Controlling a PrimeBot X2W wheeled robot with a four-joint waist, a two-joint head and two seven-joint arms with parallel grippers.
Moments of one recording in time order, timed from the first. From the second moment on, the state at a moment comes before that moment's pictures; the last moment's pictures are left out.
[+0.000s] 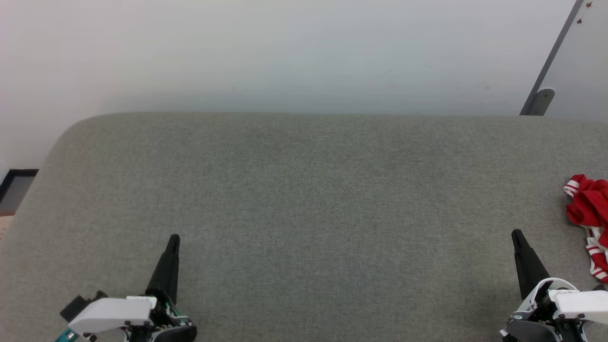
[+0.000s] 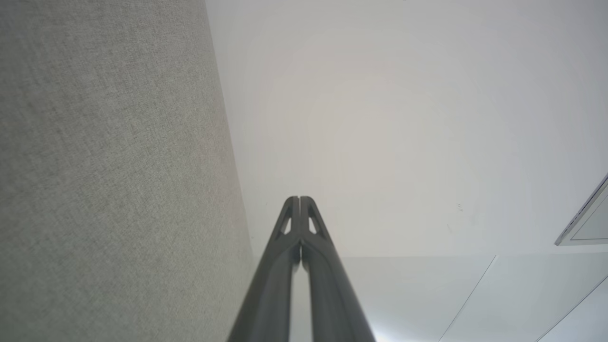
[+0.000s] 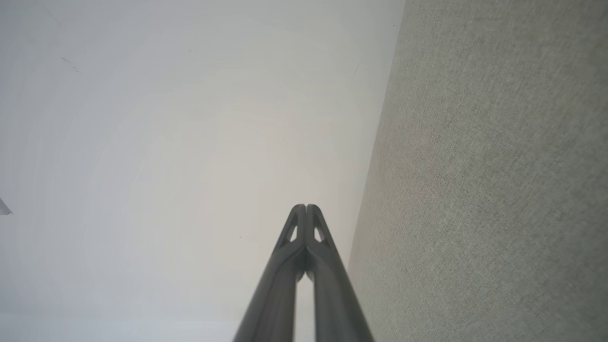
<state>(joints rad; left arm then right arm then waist) -0.10 0.05 0.11 0.25 -1.61 -0.13 0.11 -0.11 -0.05 -0.11 0.24 1.61 0.13 0.11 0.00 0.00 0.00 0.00</state>
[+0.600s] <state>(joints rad) -0.10 0.05 0.11 0.25 -1.61 -0.13 0.12 -0.11 -0.05 -0.11 0.24 1.61 0.13 0.11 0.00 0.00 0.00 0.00</state>
